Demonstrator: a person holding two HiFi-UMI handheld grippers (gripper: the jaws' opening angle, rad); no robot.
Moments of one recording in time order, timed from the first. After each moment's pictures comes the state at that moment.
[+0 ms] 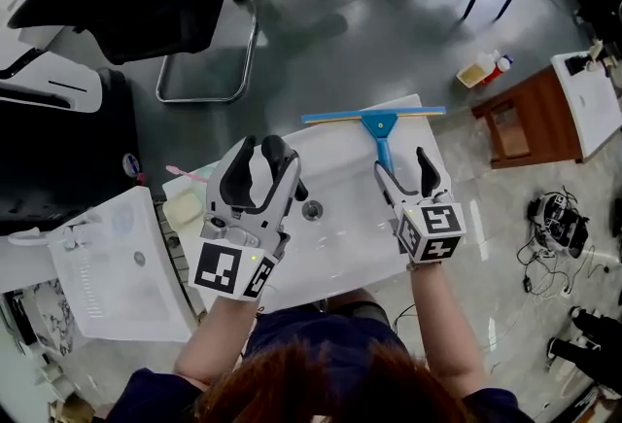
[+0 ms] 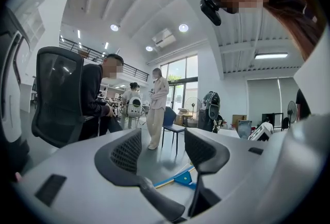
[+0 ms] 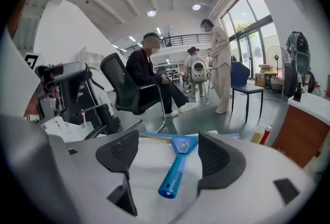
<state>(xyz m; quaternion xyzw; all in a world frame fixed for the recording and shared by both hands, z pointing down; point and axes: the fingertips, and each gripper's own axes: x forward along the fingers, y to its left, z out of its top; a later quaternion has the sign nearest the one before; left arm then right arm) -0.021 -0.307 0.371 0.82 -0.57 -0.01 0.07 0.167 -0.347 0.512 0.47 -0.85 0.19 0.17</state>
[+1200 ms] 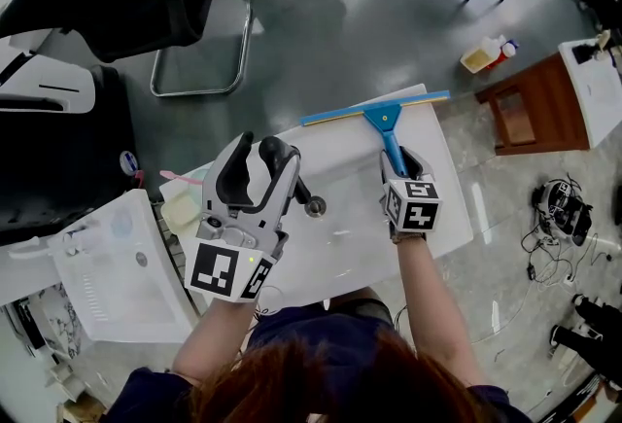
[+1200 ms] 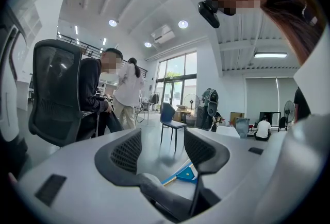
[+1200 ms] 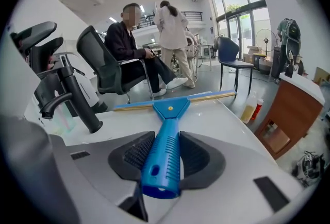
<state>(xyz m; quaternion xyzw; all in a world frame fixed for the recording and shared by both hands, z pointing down) -0.026 -0.328 0.395 0.83 -0.55 0.01 0.09 0.172 -0.369 0.633 0.50 -0.78 0.27 0.26</state>
